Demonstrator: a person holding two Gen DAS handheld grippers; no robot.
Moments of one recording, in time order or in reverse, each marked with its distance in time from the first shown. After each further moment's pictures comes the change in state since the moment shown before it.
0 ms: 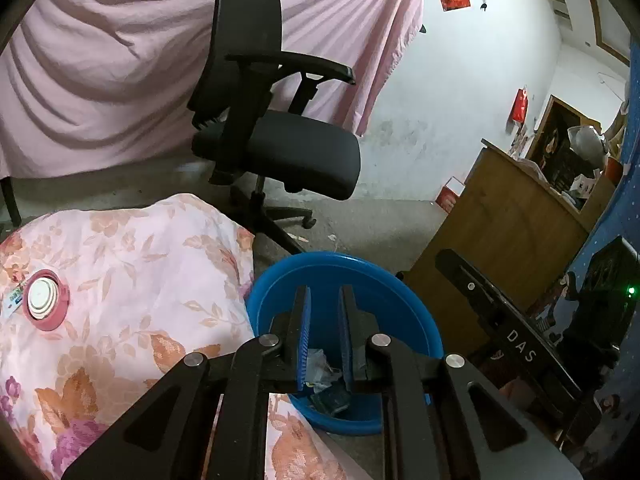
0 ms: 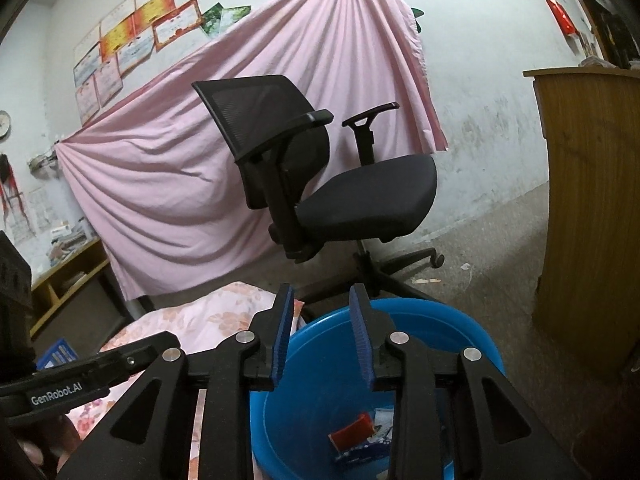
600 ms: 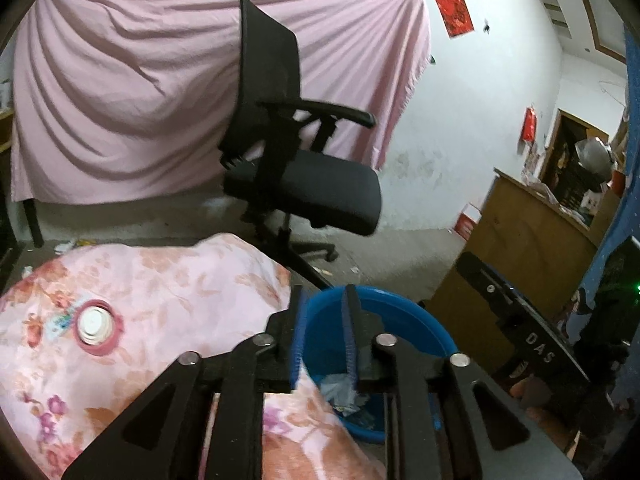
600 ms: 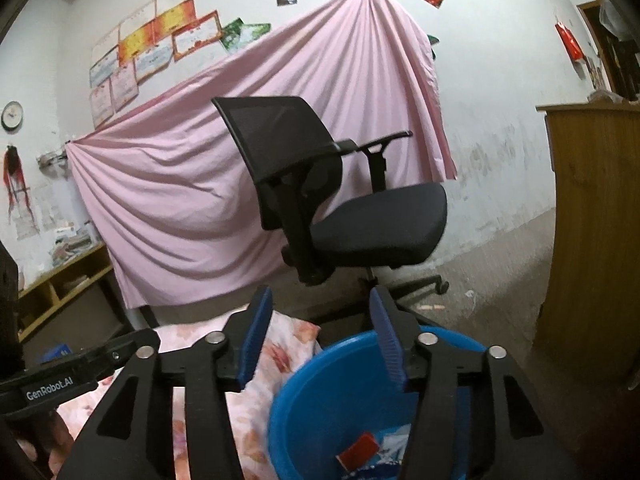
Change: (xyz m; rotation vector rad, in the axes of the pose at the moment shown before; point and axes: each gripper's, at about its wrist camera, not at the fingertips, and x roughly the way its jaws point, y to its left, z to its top) left arm -0.046 0.020 0.006 0.019 -0.136 0.083; right arm -0.008 0.029 0.011 -0.053 -0.093 0.016
